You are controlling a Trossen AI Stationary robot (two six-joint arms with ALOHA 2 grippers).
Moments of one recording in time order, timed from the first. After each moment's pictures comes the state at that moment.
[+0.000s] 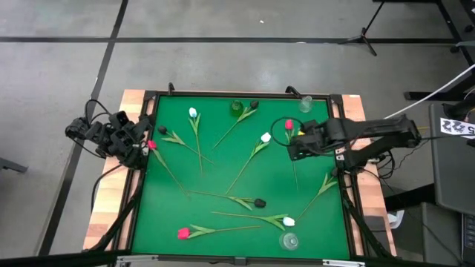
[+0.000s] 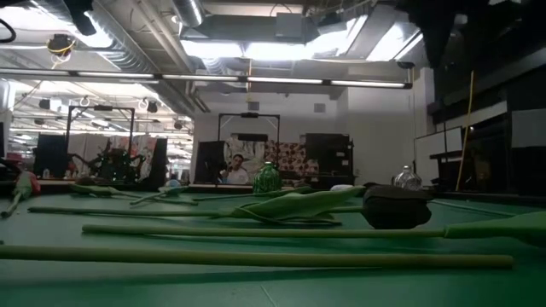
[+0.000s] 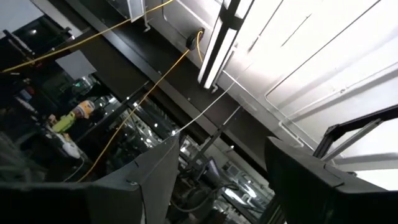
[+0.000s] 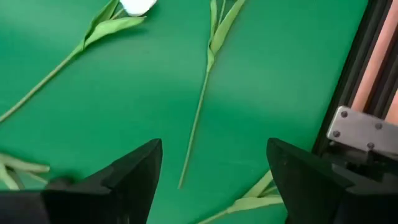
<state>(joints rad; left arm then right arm) -0.42 0.11 0.19 0.74 -0.69 -0.35 0.13 1.38 1.41 -1.53 0.21 1.41</state>
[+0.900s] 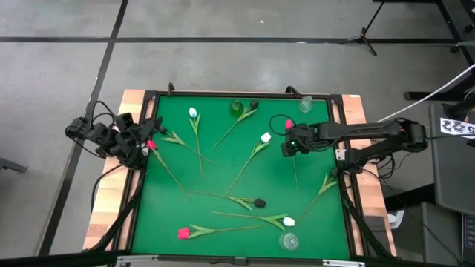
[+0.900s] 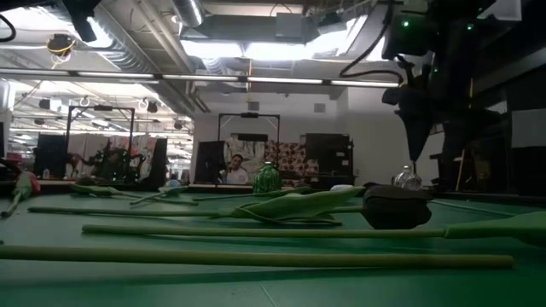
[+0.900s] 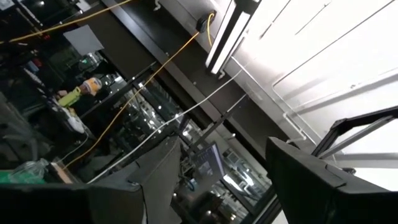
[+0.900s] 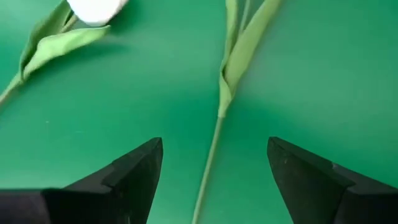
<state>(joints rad) -0.42 0.11 0.19 0.63 -0.70 -0.48 -0.13 1.29 0.82 -0.85 0.15 1.13</state>
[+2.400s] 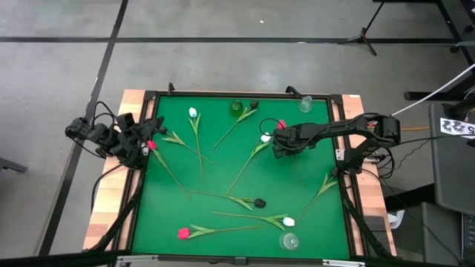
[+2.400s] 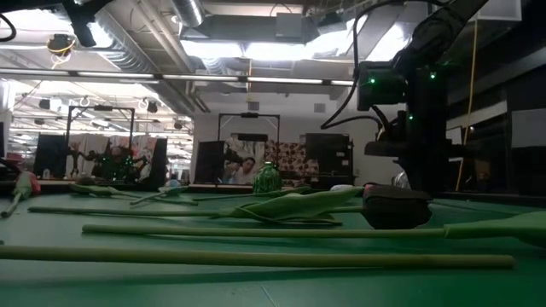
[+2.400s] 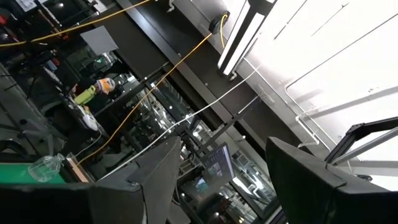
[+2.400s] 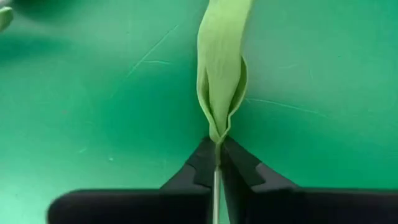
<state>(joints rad) -0.42 0.11 0.19 0.61 -0.75 -0.50 -0.21 1.59 0.82 -0.71 0.10 1.07</state>
